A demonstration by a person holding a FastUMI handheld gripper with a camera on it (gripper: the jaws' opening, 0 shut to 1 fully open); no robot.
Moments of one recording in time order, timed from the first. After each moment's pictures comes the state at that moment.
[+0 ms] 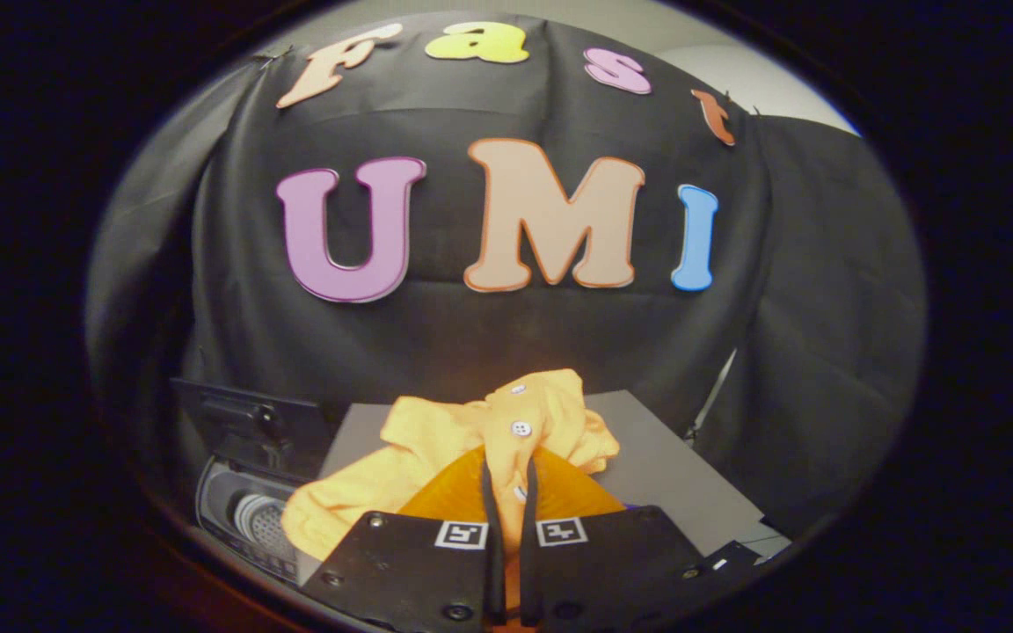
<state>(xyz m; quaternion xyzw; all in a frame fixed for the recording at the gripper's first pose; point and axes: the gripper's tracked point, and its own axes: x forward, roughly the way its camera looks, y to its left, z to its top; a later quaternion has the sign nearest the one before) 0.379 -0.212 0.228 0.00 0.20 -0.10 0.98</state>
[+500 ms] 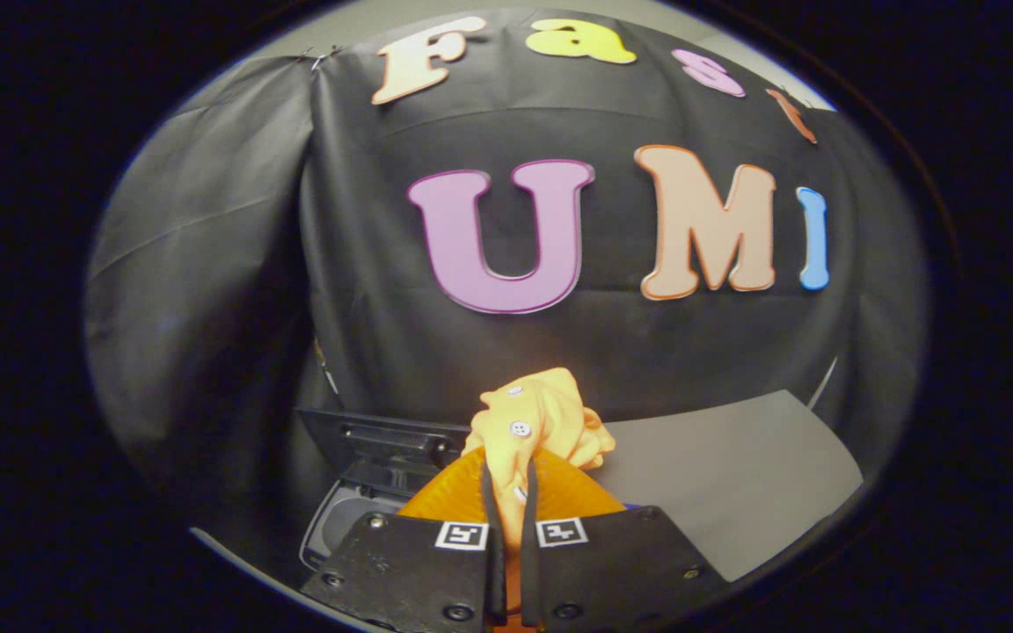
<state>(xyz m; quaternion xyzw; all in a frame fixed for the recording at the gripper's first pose) 0.422 -0.019 0.223 0.03 0.21 0.03 0.98</state>
